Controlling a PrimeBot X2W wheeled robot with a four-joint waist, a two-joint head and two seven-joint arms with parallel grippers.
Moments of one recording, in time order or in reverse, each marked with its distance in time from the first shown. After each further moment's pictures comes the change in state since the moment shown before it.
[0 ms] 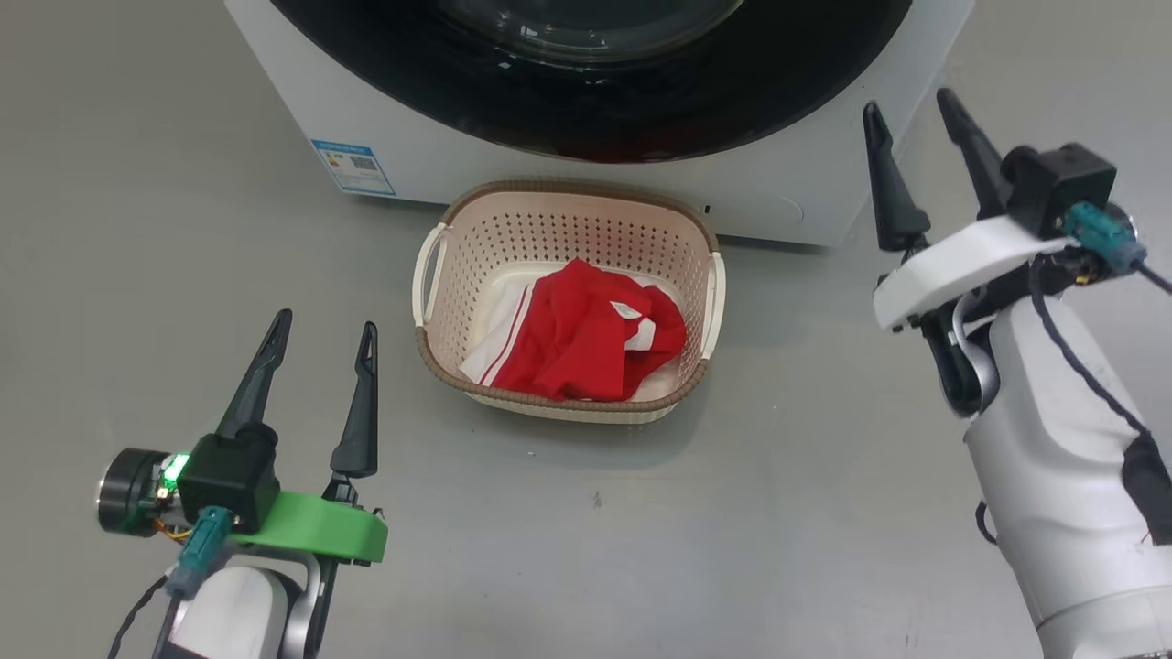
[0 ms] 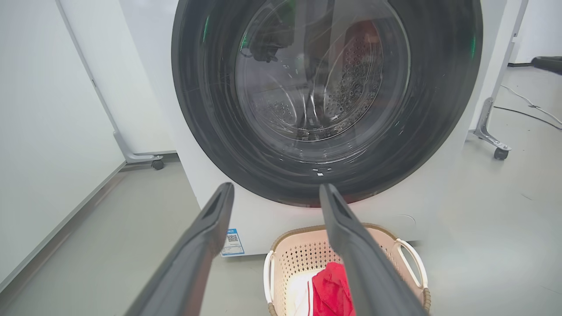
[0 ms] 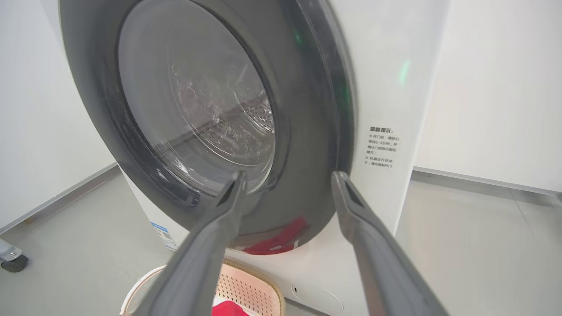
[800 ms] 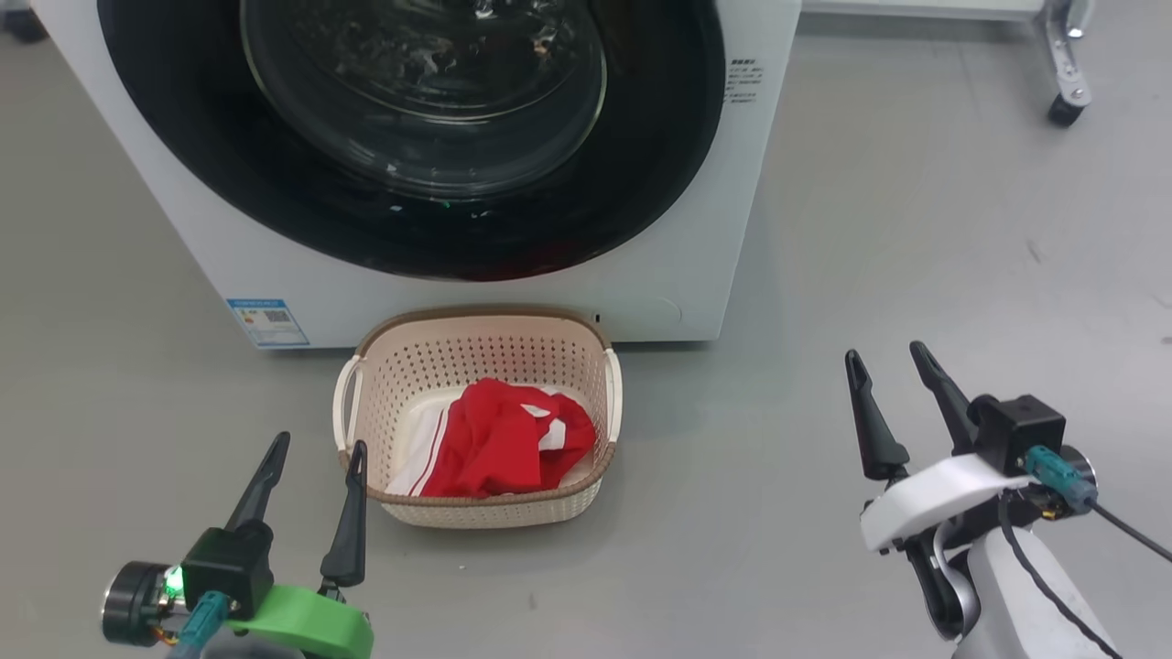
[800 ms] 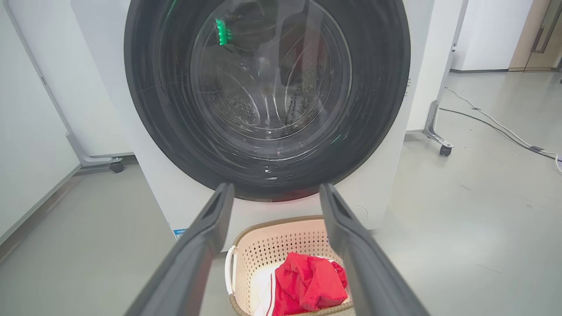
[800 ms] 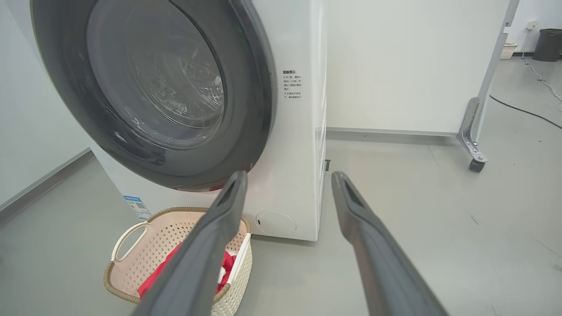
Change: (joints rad) left arm 0.154 0.026 0.012 0.054 -0.041 -0.017 0.003; right arm 0.437 0.044 -0.035 -0.185 -0.004 -0.026 0.000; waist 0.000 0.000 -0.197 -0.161
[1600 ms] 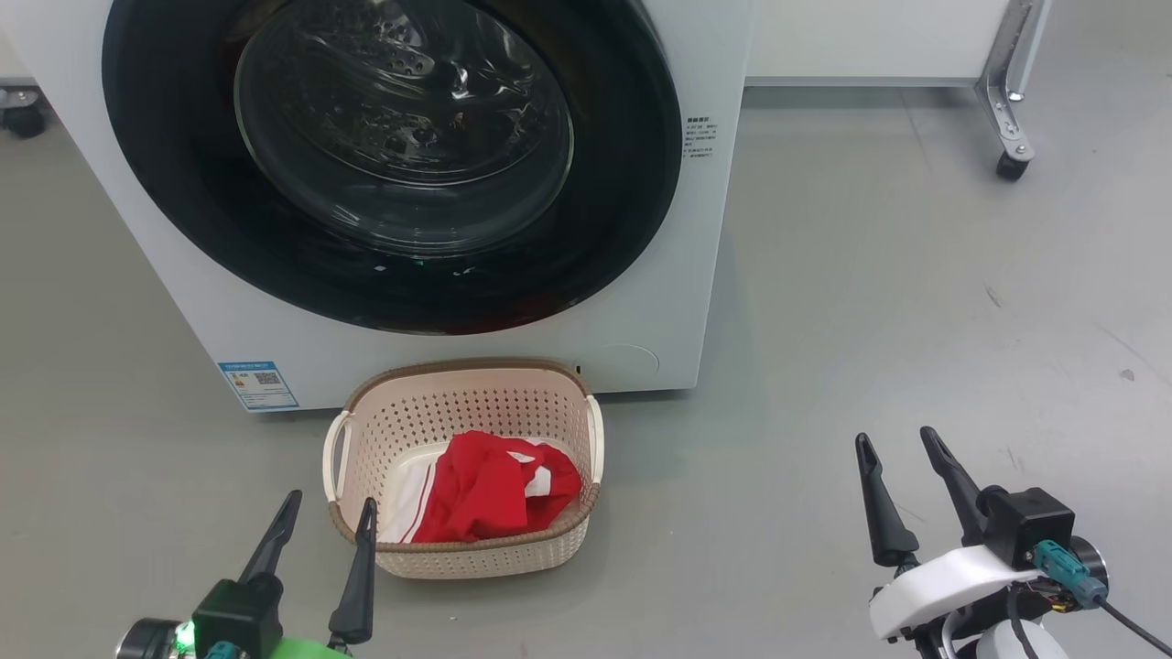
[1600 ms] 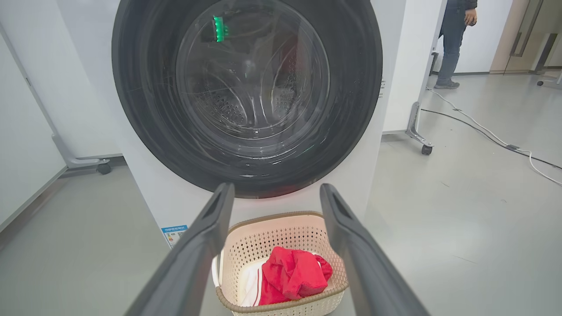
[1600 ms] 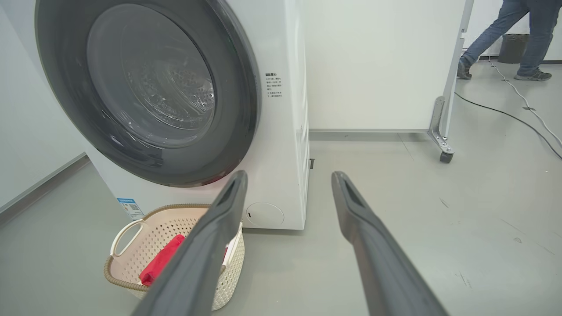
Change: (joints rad) left arm 0.107 -0.001 -0.007 -0.026 -0.012 0.002 0.018; right arm 0.214 0.014 -0.013 -0.139 -0.008 -0.026 0.000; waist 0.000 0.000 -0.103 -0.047
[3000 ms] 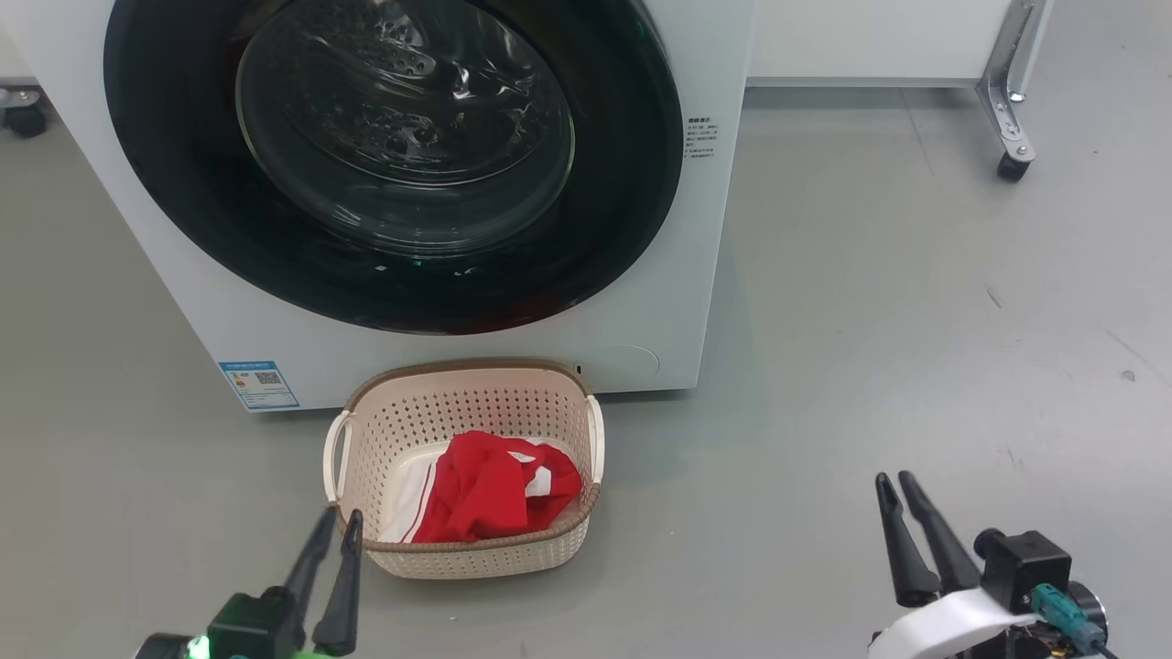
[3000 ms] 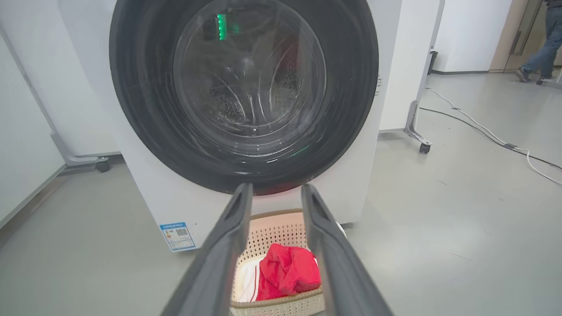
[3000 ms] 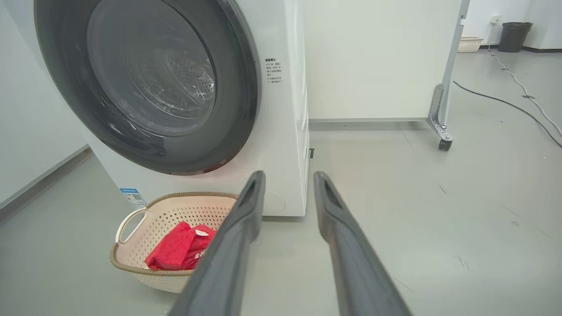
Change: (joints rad) left arm 0.026 -0.004 -0.009 -0.038 0.008 0.017 0.009; right arm 0.082 0.008 -0.001 -0.059 -0.002 -0.009 0.000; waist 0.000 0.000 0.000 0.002
